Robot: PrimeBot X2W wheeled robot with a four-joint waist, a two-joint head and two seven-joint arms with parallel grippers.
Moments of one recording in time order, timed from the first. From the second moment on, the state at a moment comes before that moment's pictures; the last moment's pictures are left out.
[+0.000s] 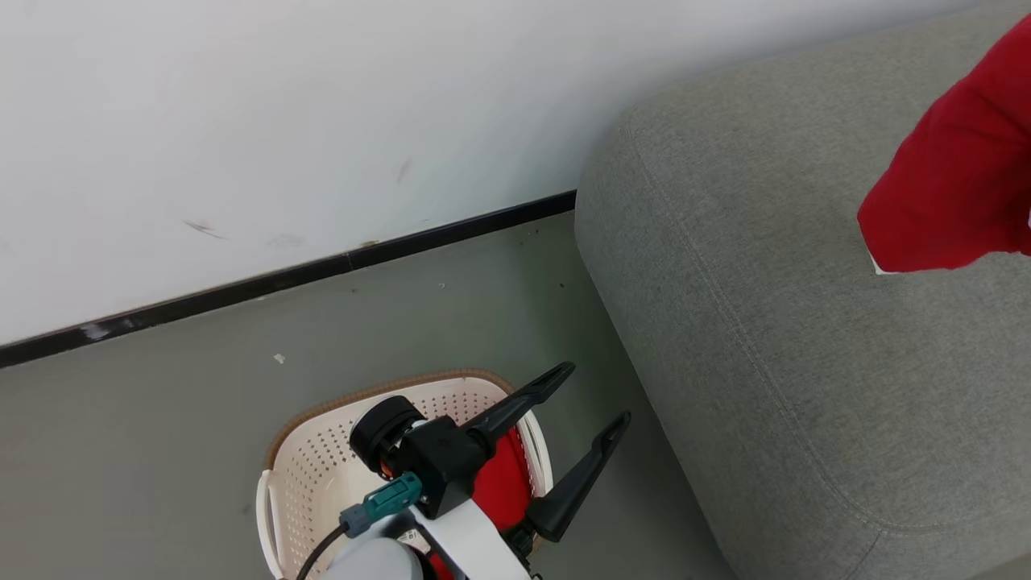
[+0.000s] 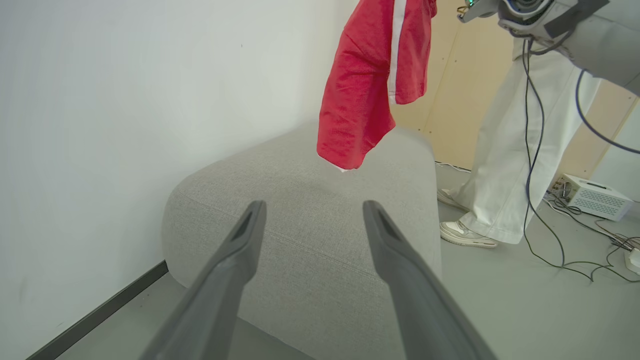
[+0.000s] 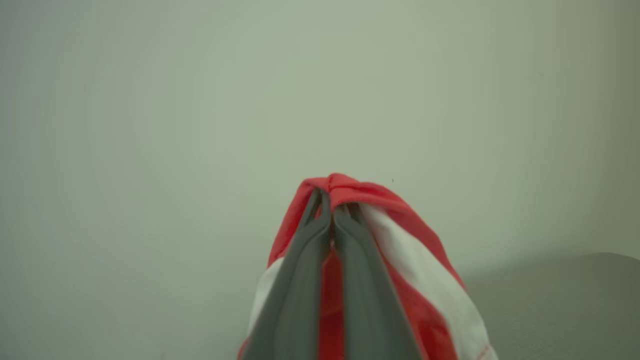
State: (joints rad) left arm -0.36 0.18 -0.78 -0.07 -0.54 -0.04 -0.11; right arm -0.68 -0.65 0.05 0.23 0.67 0.12 -0.13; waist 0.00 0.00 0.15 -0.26
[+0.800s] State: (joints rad) left arm -0.49 0.19 -0.81 -0.12 -0.46 -0.04 -0.04; right arm -0.74 -0.61 0.04 0.51 0.60 0.12 -0.22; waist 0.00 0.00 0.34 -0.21
